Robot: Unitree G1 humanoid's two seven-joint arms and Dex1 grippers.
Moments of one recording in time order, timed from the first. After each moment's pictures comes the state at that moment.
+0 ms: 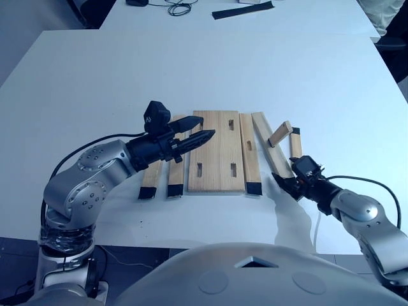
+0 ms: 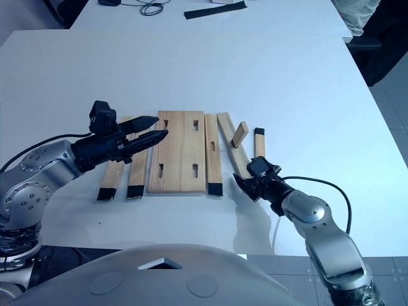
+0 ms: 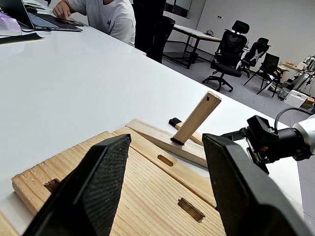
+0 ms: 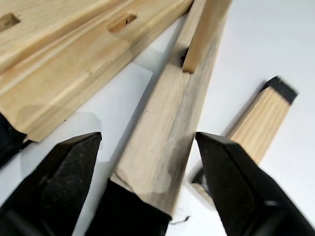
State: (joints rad) left arm -0.03 0.58 0.08 -0.59 -0.89 0.81 -0.59; right arm 0.41 -0.61 0.12 -0.71 0.15 0.75 0.38
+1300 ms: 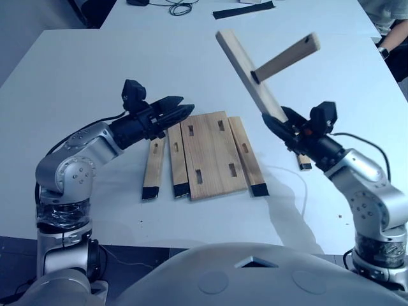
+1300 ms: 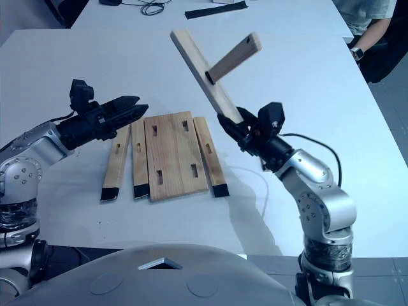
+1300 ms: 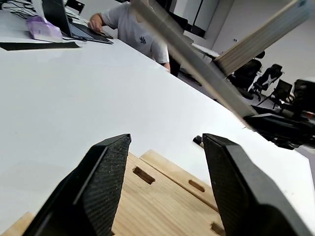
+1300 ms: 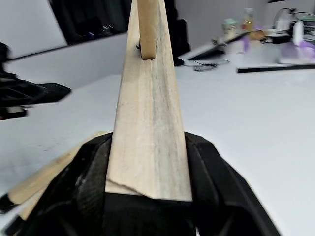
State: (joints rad) left arm -0.18 0.58 0.21 -0.31 -1.00 0.83 -0.67; right arm 0.02 -0.43 -0.19 -0.61 0.76 0.76 0.56
